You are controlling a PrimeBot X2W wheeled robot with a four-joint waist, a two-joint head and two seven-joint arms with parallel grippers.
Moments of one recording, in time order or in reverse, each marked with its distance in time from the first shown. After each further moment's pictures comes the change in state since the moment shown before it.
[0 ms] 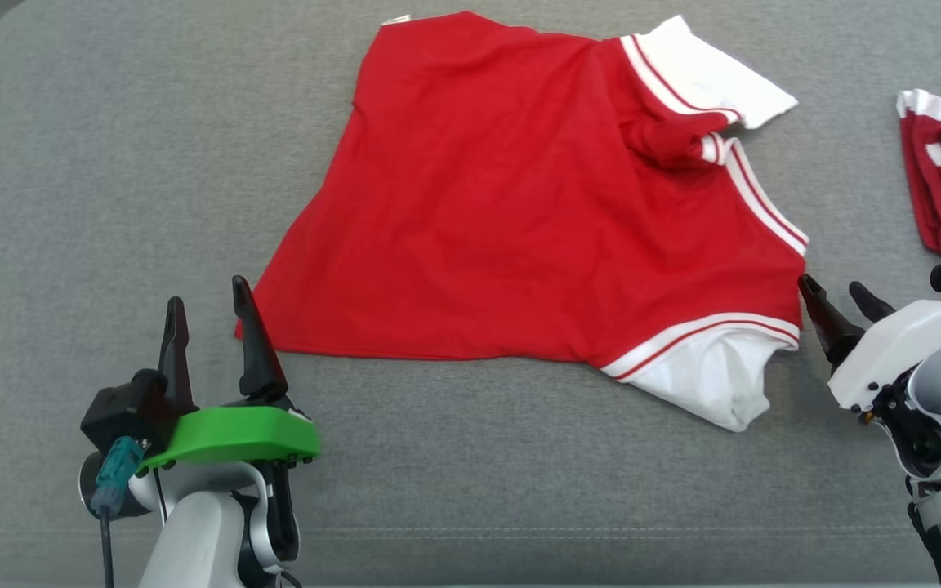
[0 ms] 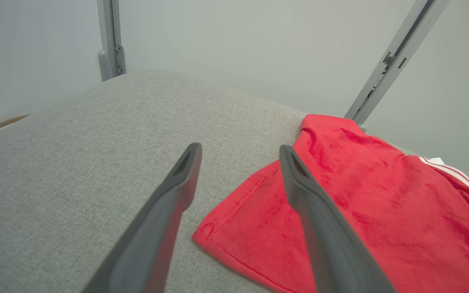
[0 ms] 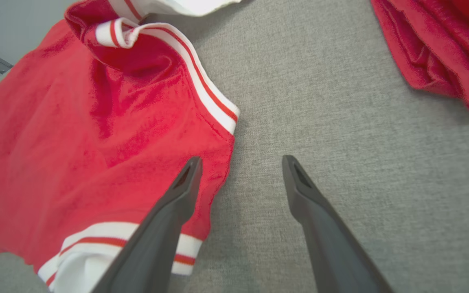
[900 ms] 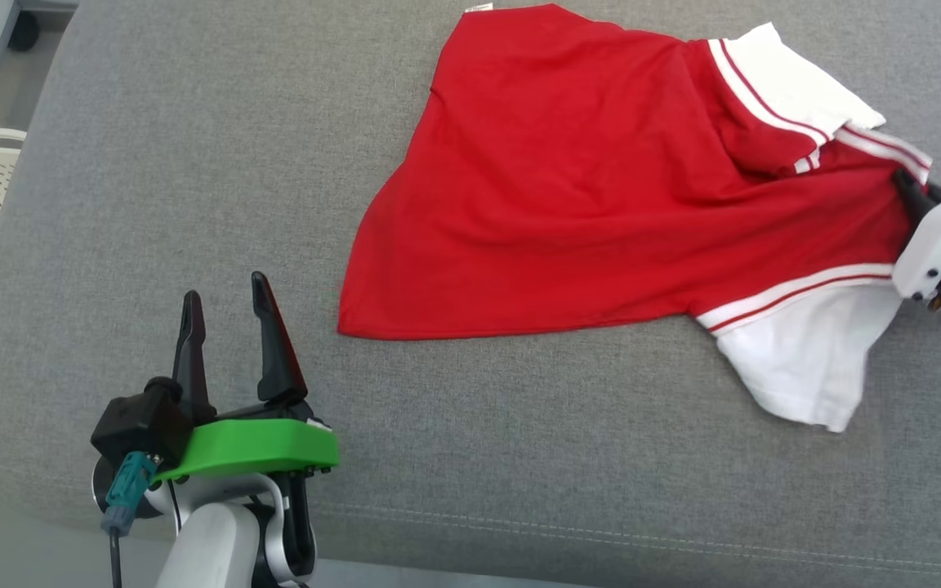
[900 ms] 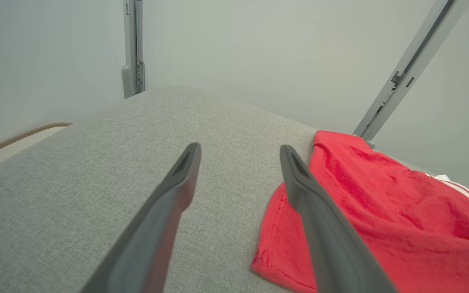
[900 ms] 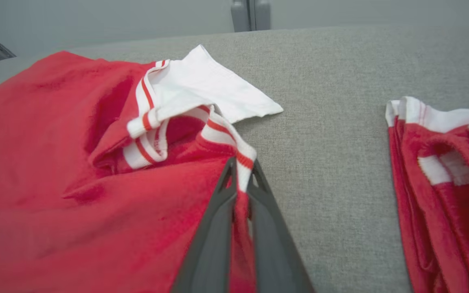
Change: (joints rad) left arm 0.043 0.000 -0.041 -0.116 0.008 0.010 0.000; right arm -0.320 -0.178 0.154 0.306 0.000 0.000 -0.076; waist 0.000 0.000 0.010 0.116
